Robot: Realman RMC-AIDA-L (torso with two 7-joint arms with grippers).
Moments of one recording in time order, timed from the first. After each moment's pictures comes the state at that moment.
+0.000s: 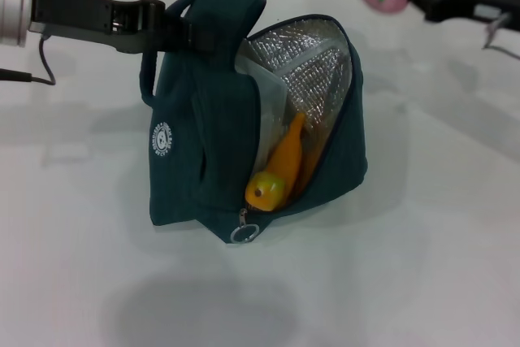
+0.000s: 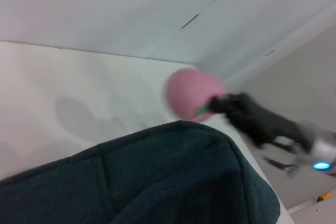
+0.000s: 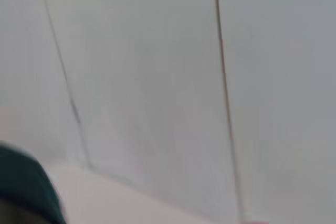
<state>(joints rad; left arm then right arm) -0.72 -1.96 0.74 0.90 2.06 1.75 -2.48 0.57 2.01 -1.16 -0.81 -1.48 -0.99 1.57</state>
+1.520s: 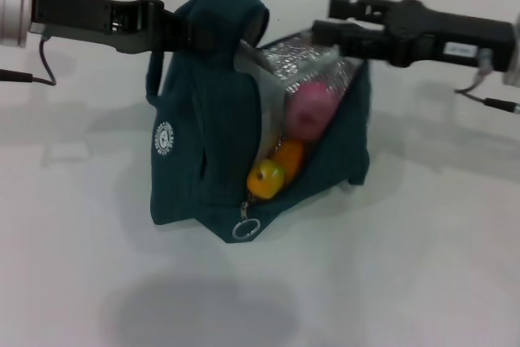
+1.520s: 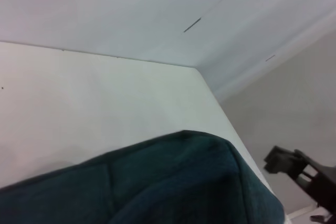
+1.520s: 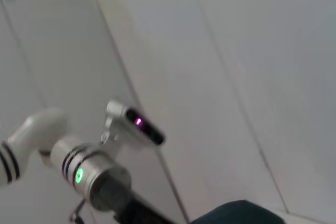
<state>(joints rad) -0.72 -1.95 0.74 0.87 2.05 1.73 -2.47 0.62 2.01 -1.15 -0.66 -1.36 -1.44 1.59</state>
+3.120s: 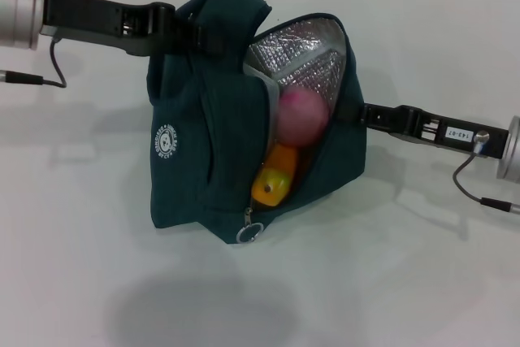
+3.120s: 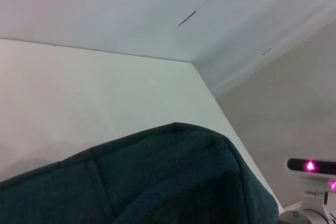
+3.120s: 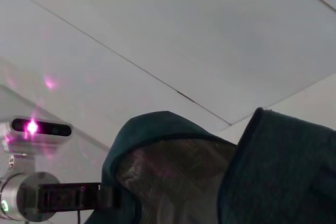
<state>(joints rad) -0.73 -1.97 0.75 0.87 2.06 1.73 -2.46 0.59 2.02 -1.14 -0.31 -1.34 -1.40 1.82</state>
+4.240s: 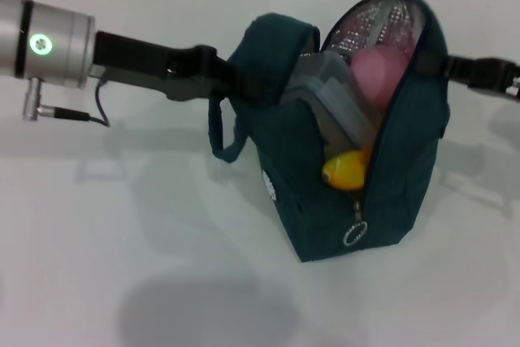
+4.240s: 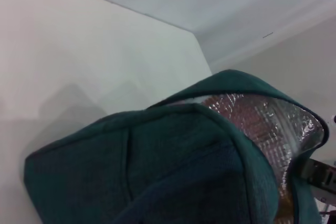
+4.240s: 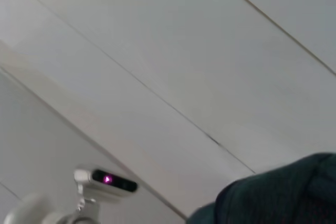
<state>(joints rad) -0.76 -2.02 0.75 0.75 2.12 1.70 -2.48 0.53 1.93 -1.01 -0.47 -1.40 -1.57 1.87</state>
